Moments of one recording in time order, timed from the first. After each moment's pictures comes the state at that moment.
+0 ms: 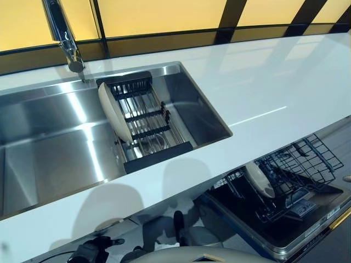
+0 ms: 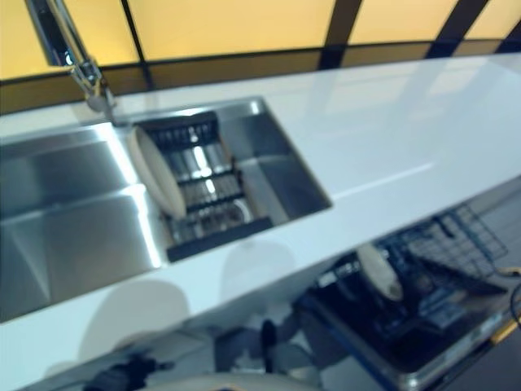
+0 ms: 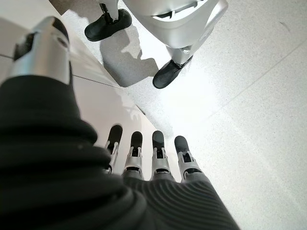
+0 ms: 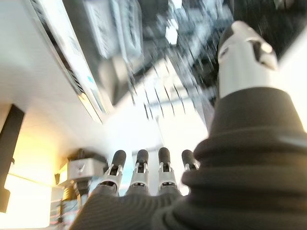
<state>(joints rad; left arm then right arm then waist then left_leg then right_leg) 0.05 0.39 -0.22 1.13 0.00 0.19 -0.11 -0.06 -1.11 -0.25 0.67 0.01 0.41 0.22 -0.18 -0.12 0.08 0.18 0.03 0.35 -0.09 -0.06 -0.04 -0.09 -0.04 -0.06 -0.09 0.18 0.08</state>
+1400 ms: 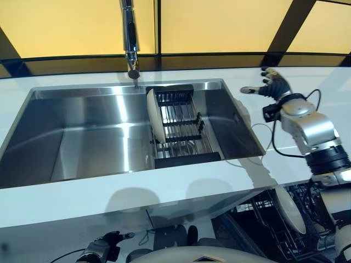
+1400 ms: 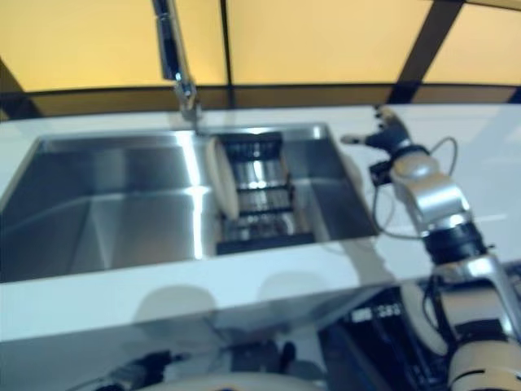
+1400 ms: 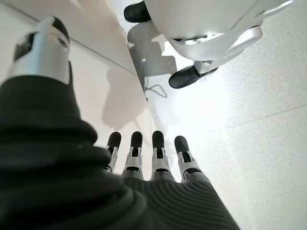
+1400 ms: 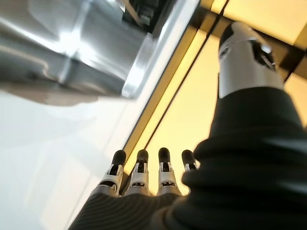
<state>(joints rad) 0.01 0.32 -0.24 1.12 -0.09 0.19 -0.06 -0.72 -0.71 0.31 0.23 0.38 0.60 -0.14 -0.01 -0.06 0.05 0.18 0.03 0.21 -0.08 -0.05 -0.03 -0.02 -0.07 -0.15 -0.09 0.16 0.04</state>
